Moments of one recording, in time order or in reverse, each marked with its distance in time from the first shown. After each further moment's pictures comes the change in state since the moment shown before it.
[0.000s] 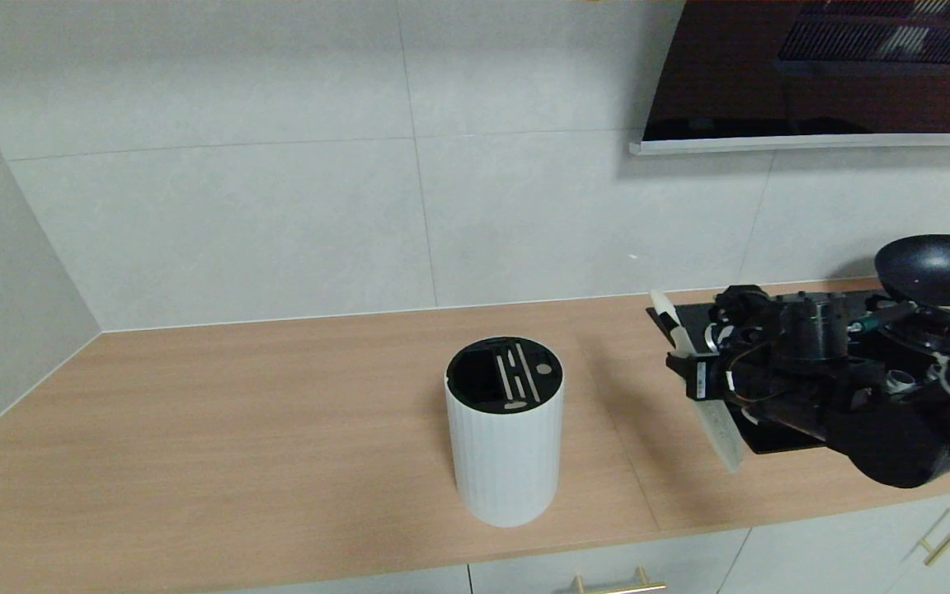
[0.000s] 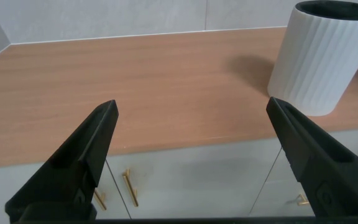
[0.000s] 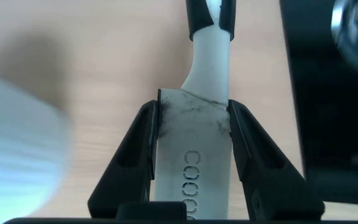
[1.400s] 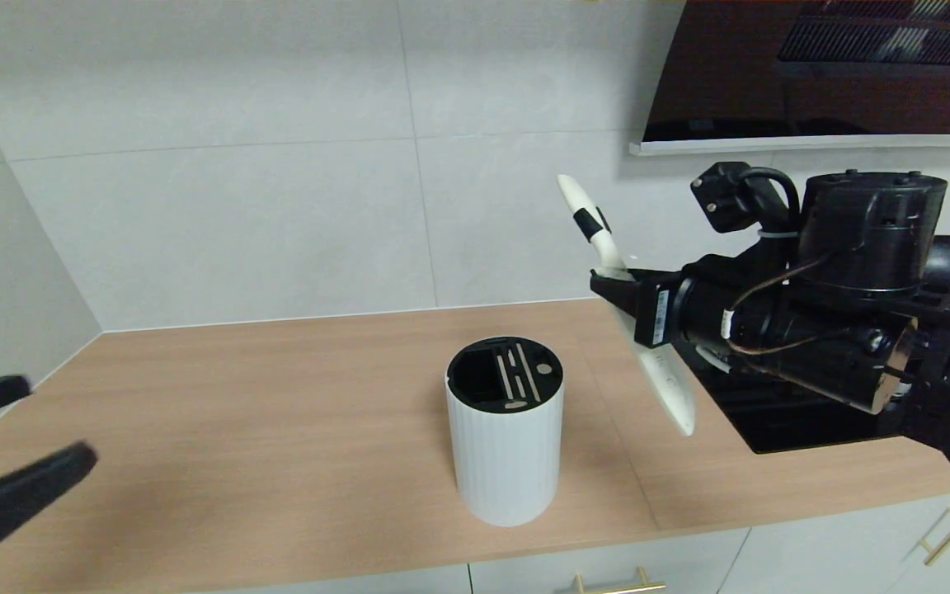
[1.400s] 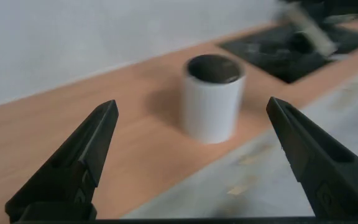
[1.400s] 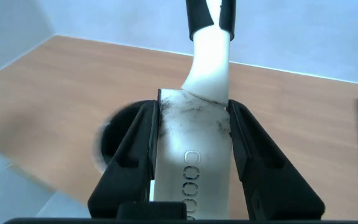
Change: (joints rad) left arm -0.115 0.773 -0.651 -0.035 -0.419 -0.057; right arm 0.349 -0.276 -0.174 0.177 -0.031 -0.007
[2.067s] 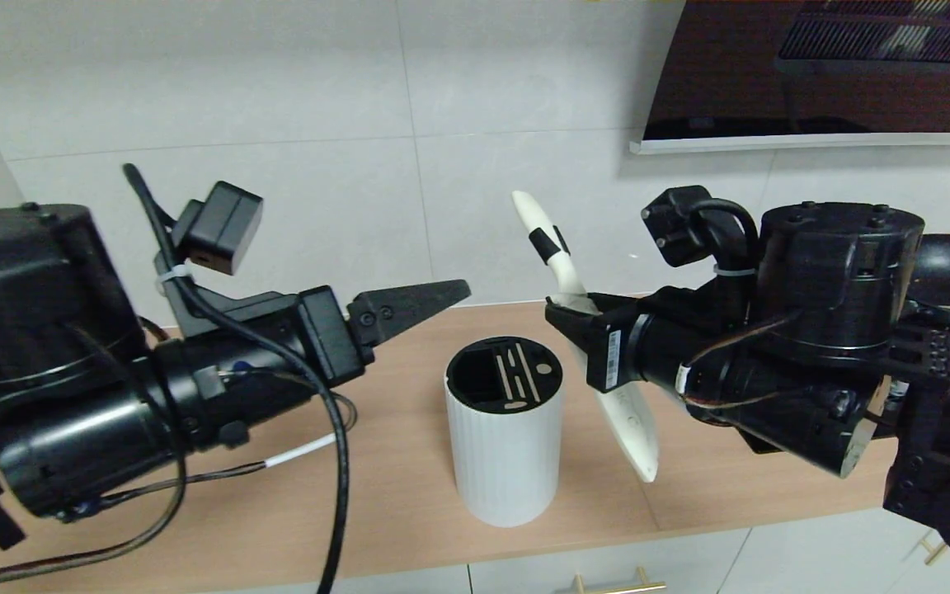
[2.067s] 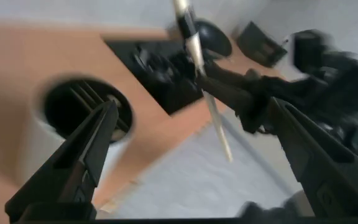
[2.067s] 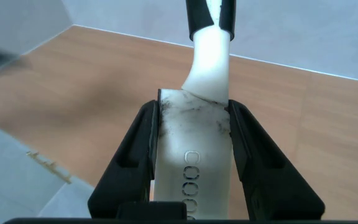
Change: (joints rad) left arm -0.457 0.686 -0.048 -0.694 0.174 -0.616; right arm 0.169 0.012 0.030 -0.043 -0.138 0.003
